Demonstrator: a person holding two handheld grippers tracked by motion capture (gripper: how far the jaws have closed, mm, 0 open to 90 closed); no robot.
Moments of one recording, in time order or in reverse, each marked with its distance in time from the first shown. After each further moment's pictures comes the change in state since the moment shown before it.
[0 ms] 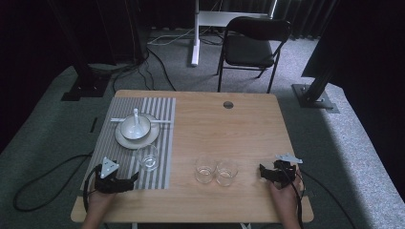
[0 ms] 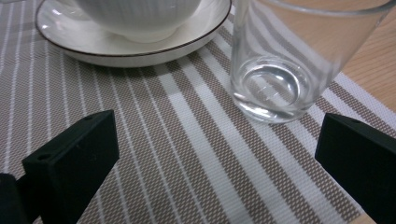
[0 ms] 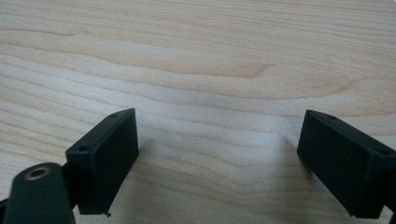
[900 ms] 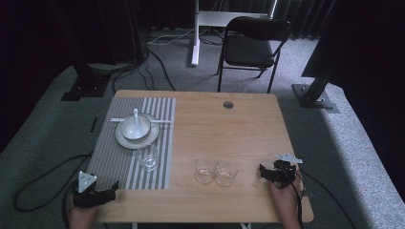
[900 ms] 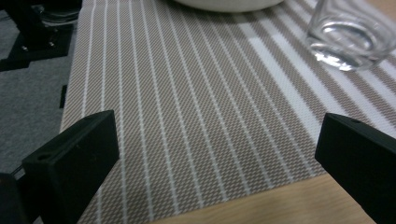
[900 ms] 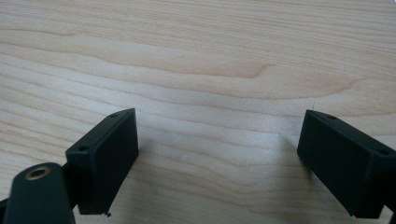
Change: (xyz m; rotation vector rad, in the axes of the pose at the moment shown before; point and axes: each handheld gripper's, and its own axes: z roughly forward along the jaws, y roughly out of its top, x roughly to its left) left arm 0.026 -0.043 -0.039 0.024 0.151 -0.111; right arm 0.000 0.000 0.000 0.000 0.000 0.000
